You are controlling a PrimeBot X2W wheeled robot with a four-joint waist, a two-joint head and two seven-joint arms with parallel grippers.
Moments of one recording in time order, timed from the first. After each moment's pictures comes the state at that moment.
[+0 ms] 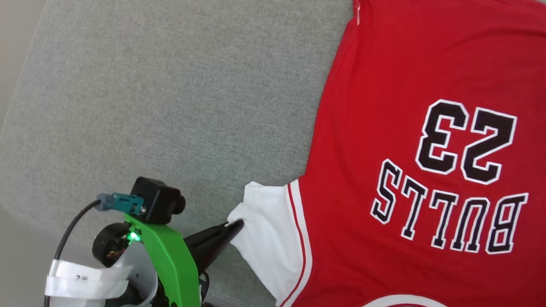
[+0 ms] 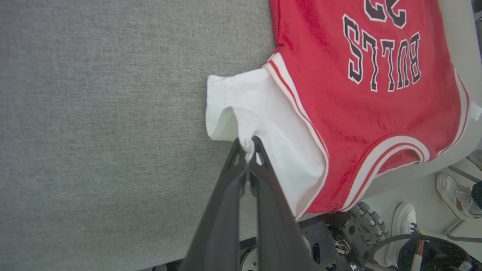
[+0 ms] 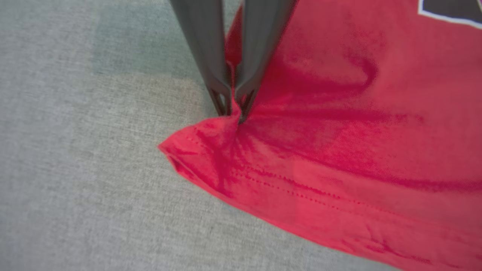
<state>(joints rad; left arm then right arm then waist) -0.10 0.53 -0.43 -0.44 -0.87 0.02 0.58 -0.92 -0.50 -0.06 0.43 0.25 0.13 1.19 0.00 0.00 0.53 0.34</state>
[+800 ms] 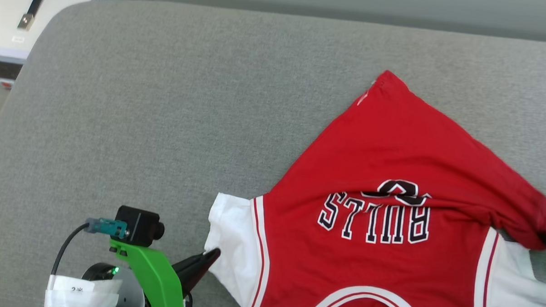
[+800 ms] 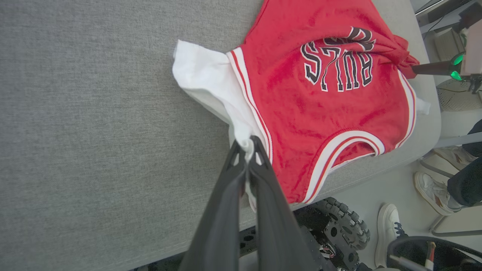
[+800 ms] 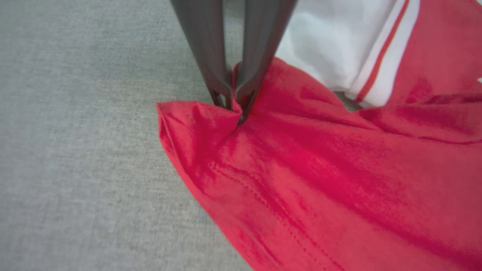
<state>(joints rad) 0.01 0.53 -0.39 -0.34 -0.93 0.05 0.55 -0.35 -0.49 -0.09 0.32 0.46 0.13 1.08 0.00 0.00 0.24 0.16</state>
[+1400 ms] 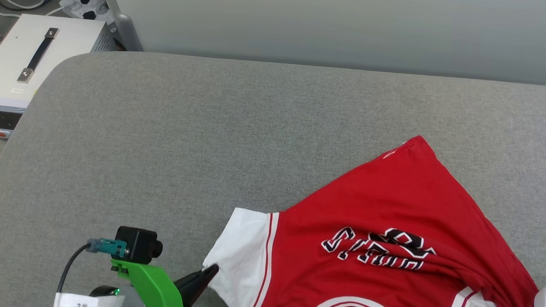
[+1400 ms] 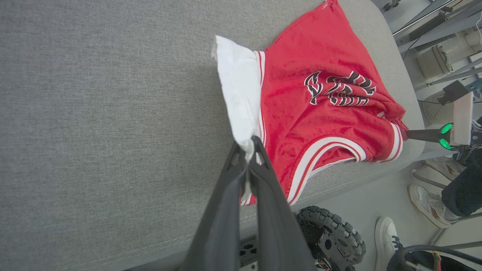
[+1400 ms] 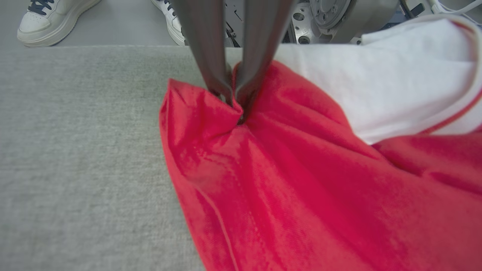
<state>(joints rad) 0.07 0.51 -0.40 -0.27 -0.93 0.06 0.48 0.00 -0.40 -0.20 0.20 0.49 0.13 1.07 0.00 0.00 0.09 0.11</state>
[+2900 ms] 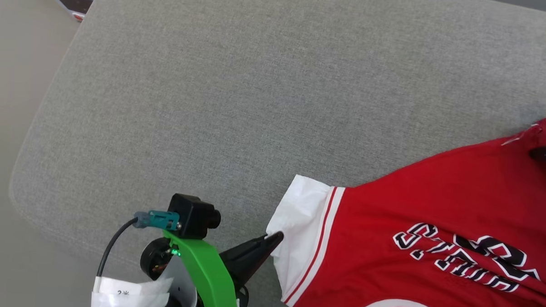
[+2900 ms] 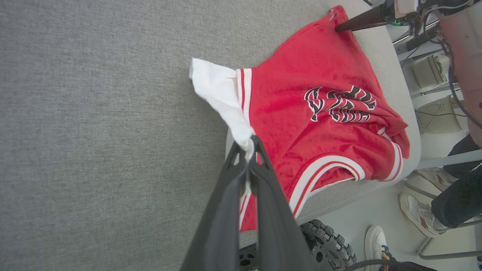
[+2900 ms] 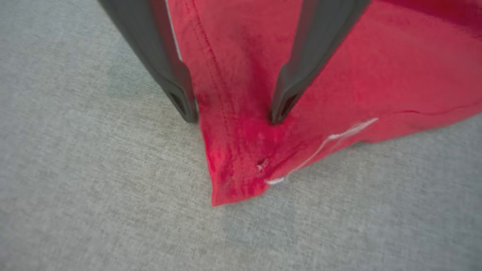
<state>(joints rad) -0.09 0.41 -0.52 -0.36 -0.87 -0.01 0.47 -0.69 -0.46 0.00 0.31 0.31 0.13 1.25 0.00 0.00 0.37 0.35</state>
